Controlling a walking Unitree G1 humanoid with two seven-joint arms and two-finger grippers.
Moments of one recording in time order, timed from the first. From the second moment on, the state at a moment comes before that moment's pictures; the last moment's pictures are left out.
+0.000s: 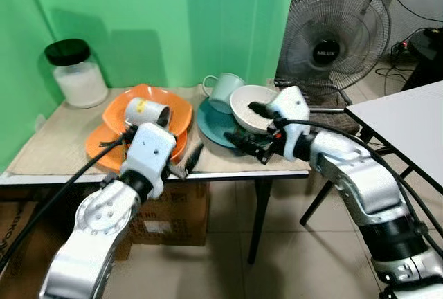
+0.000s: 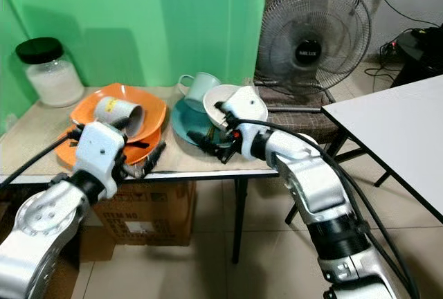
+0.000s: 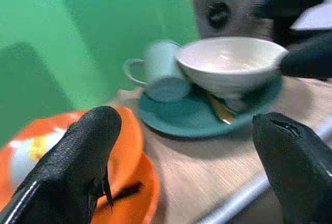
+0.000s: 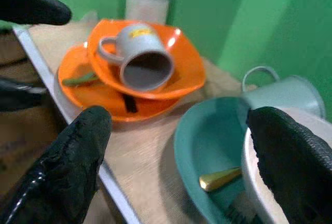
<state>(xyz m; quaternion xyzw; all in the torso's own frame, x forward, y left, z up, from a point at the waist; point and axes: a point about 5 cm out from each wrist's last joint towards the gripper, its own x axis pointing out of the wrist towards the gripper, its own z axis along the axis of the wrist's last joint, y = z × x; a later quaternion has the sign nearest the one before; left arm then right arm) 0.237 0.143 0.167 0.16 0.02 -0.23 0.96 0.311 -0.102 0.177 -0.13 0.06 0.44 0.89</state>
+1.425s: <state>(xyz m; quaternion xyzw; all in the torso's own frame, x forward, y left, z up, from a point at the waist) 0.225 0.131 0.157 0.16 0.05 -0.30 0.94 0.364 -0.083 0.141 -0.25 0.12 0.31 0.91</state>
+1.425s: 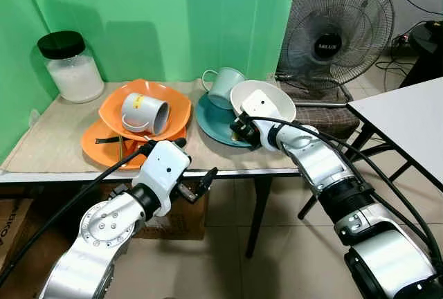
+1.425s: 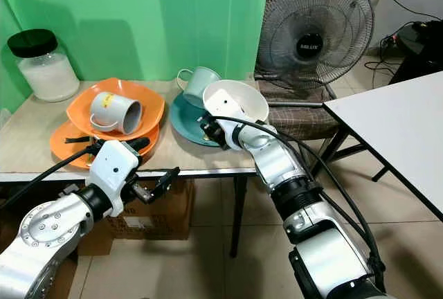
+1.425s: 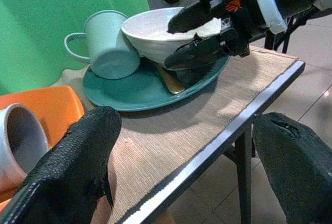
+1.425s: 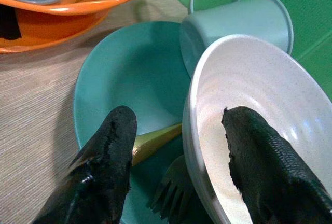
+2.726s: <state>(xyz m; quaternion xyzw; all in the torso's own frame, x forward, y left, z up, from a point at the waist) 0.223 0.131 0.154 0.19 0.07 -0.32 0.93 0.365 -0.085 0.137 -0.26 0.14 0.32 0.90</state>
